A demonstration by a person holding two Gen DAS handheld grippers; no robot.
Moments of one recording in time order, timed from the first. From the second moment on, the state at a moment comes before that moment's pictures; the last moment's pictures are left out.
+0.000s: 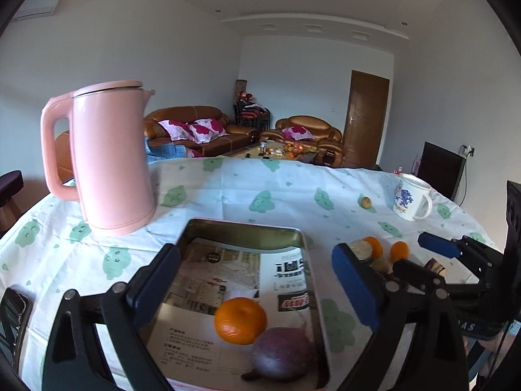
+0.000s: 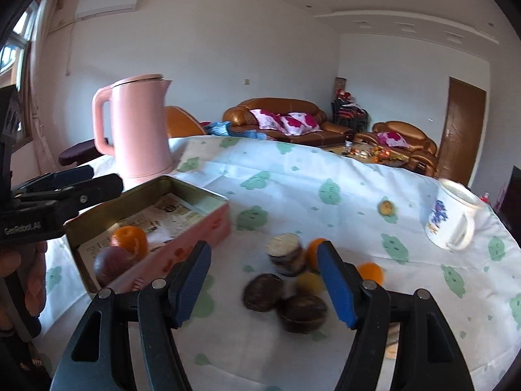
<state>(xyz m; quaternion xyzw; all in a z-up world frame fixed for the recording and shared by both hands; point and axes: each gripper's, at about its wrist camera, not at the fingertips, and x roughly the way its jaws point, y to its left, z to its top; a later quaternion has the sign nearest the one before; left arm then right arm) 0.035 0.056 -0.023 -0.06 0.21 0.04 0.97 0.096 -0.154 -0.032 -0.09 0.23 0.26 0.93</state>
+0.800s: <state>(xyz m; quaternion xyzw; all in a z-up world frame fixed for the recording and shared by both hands) 0.093 -0.066 -0.061 0.04 0.34 -0.08 0.94 0.154 -0.255 -0.066 -0.01 0.36 0.15 0.92</state>
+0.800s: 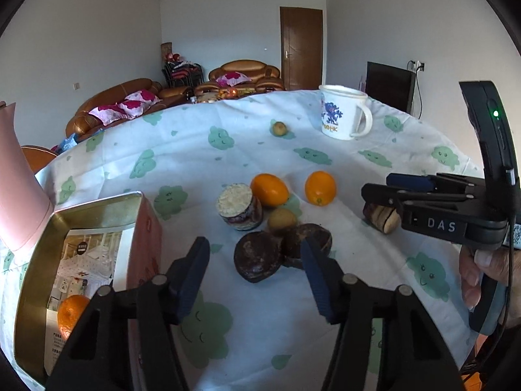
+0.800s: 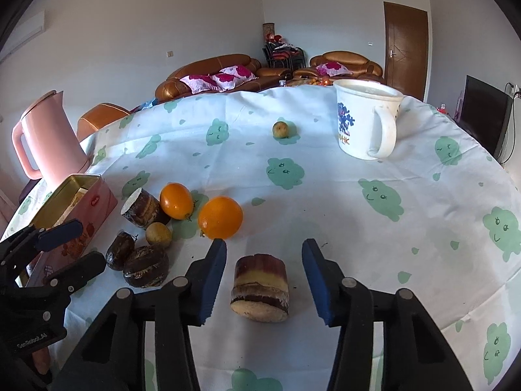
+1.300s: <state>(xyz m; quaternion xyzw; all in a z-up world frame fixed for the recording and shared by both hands) 0.124 -0.057 -0.081 -0.02 0.41 -0.12 0.90 0.168 -0.244 -0.080 -0.02 0.42 0.18 0.89</state>
